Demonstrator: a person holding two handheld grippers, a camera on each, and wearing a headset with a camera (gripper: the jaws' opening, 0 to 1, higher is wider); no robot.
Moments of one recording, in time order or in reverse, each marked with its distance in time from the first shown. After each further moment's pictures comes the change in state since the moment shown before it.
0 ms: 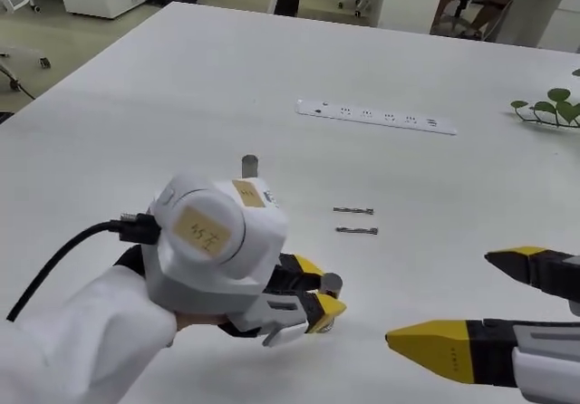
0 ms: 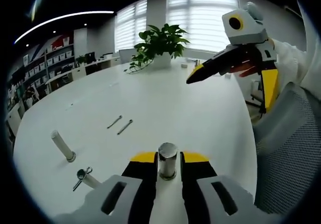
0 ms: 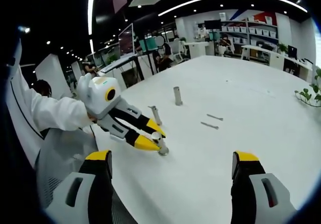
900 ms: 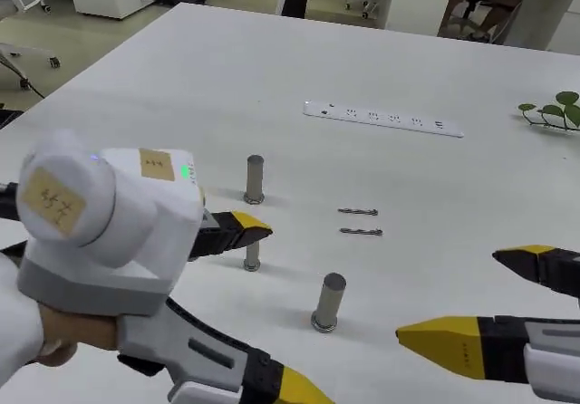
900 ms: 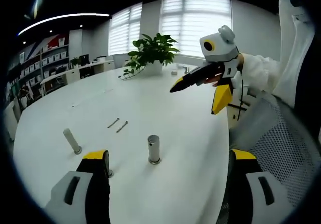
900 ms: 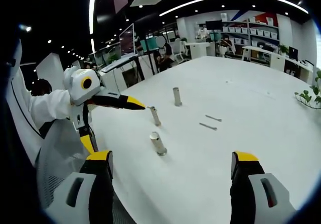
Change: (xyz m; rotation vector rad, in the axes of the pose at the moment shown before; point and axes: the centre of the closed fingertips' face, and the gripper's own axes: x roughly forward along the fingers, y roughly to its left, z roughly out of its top) left arm -0.066 -0.017 0.005 -0.039 -0.034 -0.065; right arm -0.003 -0.005 0.001 -0.011 0.001 0.004
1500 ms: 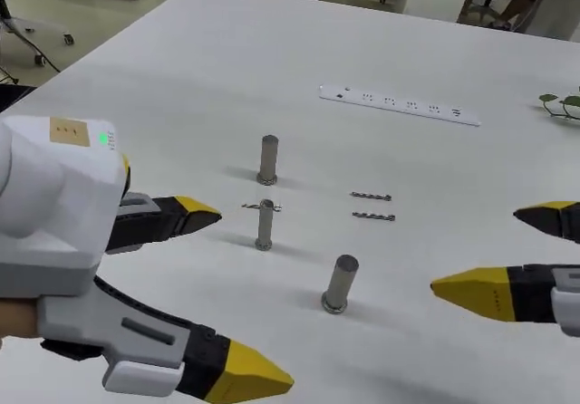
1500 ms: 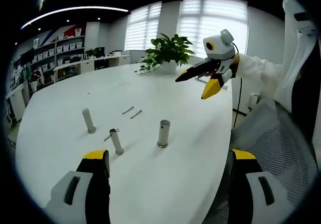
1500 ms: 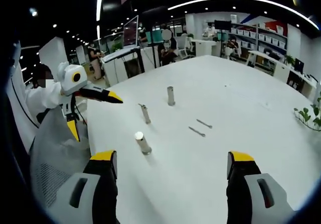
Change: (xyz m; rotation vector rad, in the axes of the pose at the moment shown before) left arm -0.037 0.005 -0.017 -0.089 -0.003 0.082; right arm 0.004 -0.031 0.016 -0.135 0.072 -0.006
